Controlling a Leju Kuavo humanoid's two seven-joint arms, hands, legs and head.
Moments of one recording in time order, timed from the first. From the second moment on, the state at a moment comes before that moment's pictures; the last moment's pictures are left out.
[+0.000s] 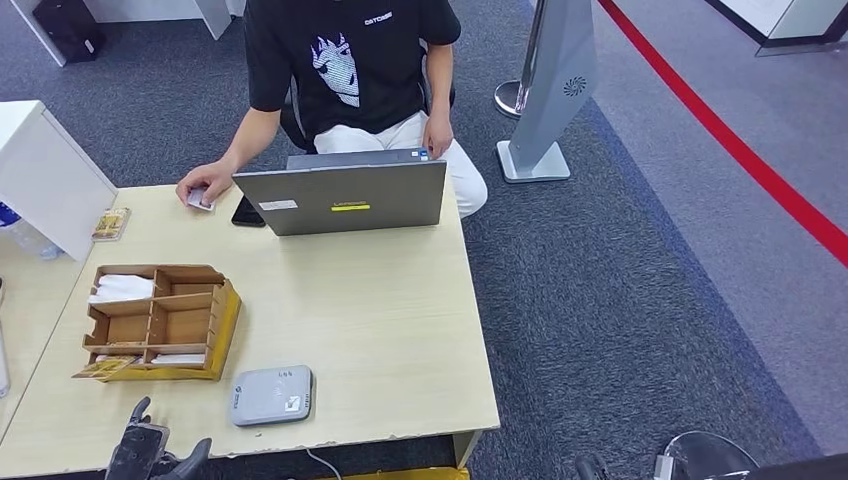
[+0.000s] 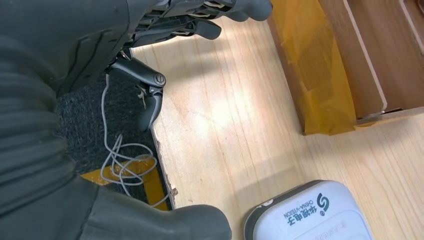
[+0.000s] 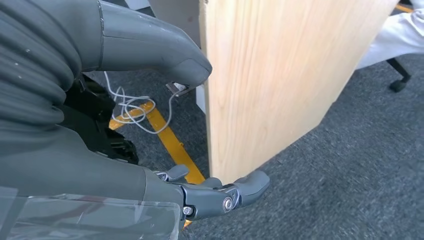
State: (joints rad) left arm 0.33 0.17 -0.24 -1.43 0.02 0.30 -0.09; right arm 0.36 0.11 -0.18 -1.27 -0.63 -0.02 -0.02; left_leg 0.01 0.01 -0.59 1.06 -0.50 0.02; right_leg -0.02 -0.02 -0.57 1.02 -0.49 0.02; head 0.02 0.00
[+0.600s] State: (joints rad) left arm 0.38 0.09 -0.15 -1.89 -0.15 0.36 -0.28; right arm 0.39 0.16 -0.25 -1.30 -0.52 0.01 -0.01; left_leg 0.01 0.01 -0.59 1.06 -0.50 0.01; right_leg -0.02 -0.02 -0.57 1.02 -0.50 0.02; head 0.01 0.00
